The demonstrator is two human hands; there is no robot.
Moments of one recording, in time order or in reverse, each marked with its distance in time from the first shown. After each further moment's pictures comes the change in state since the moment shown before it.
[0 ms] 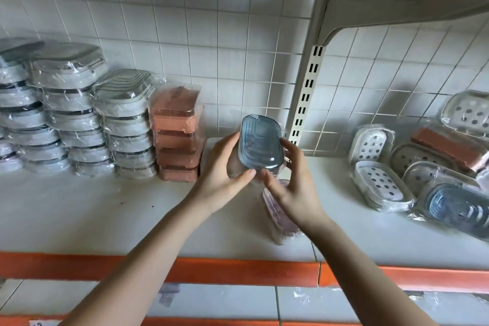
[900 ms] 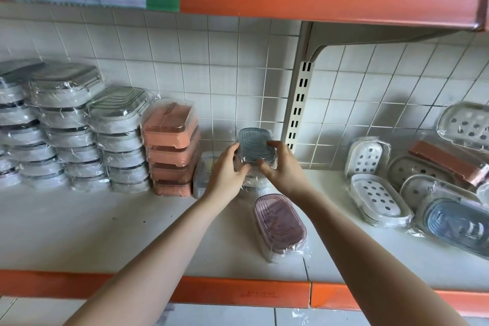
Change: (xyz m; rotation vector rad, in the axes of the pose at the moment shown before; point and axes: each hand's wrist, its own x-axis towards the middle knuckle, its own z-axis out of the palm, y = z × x) left_hand 0.053 -0.035 0.050 0.083 0.147 -0.273; right_hand 0.070 0.037 -0.003 -0.169 -0.159 0.153
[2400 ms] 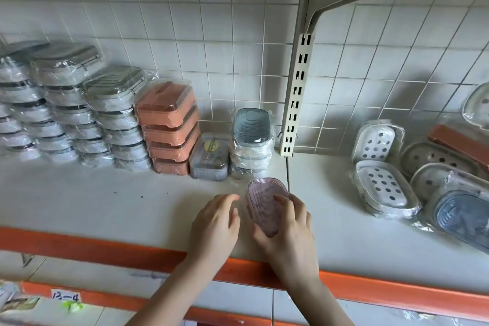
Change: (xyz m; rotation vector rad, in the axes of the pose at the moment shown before) left_hand -0.137 0.000 0.006 0.580 0.113 0.135; right_hand -0.149 0.028 0.026 -0.159 0.162 0.105
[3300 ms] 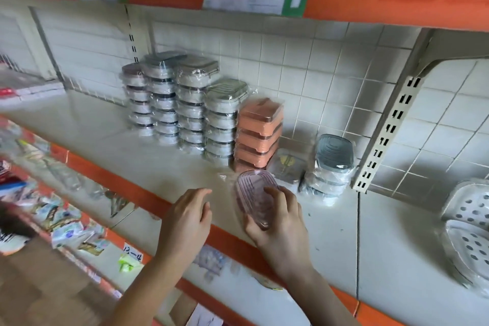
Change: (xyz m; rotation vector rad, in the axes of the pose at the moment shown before) left_hand -0.043 -0.082 -0.129 0.183 0.224 -0.249; right_hand -0.003 -0.111 0.036 0.217 -0.194 -0.354
